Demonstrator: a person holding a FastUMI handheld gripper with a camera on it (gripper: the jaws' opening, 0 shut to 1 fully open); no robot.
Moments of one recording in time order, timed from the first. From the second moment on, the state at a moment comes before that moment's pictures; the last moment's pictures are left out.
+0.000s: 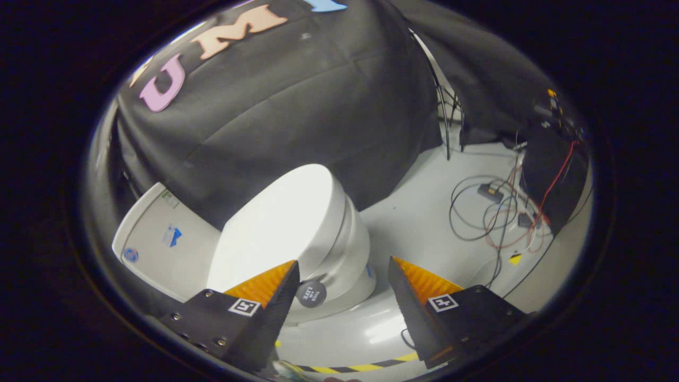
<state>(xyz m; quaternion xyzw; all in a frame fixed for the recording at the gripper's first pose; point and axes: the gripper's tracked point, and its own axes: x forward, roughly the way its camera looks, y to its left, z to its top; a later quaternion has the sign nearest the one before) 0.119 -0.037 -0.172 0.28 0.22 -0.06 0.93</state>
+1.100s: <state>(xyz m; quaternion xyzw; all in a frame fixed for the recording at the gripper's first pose) 0.153 0.021 -0.227 0.54 0.26 -0.05 0.80</state>
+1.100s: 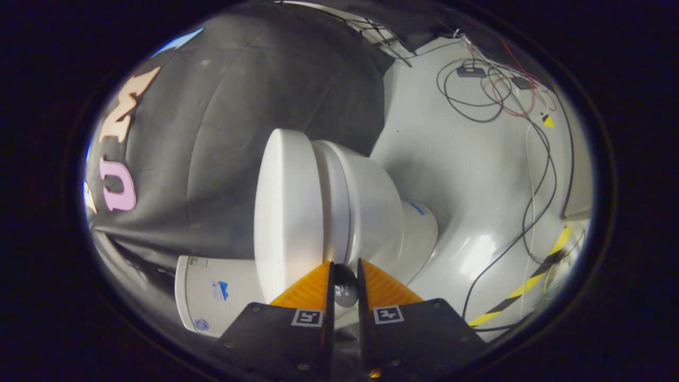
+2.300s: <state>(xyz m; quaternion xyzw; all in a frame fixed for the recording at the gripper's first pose) 0.133 0.057 -0.121 0.40 0.18 0.00 0.90</state>
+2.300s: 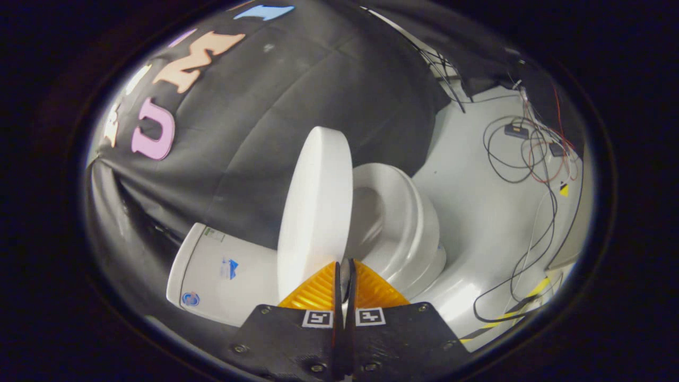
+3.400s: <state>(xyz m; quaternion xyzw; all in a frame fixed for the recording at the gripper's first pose) 0.111 0.138 -0.014 0.19 0.10 0.04 0.97</state>
